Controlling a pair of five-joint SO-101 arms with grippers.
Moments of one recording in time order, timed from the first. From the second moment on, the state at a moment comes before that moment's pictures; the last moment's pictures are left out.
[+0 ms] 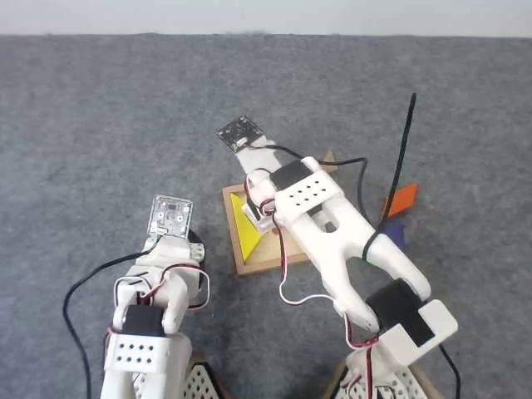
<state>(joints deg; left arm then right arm) -2.5 -85.2 97.3 46.5 -0.3 -36.7 4.7 15.9 61.7 5.2</state>
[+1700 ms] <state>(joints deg) -2.5 -85.2 97.3 46.5 -0.3 -26.3 14.2 9.8 53.0 12.6</state>
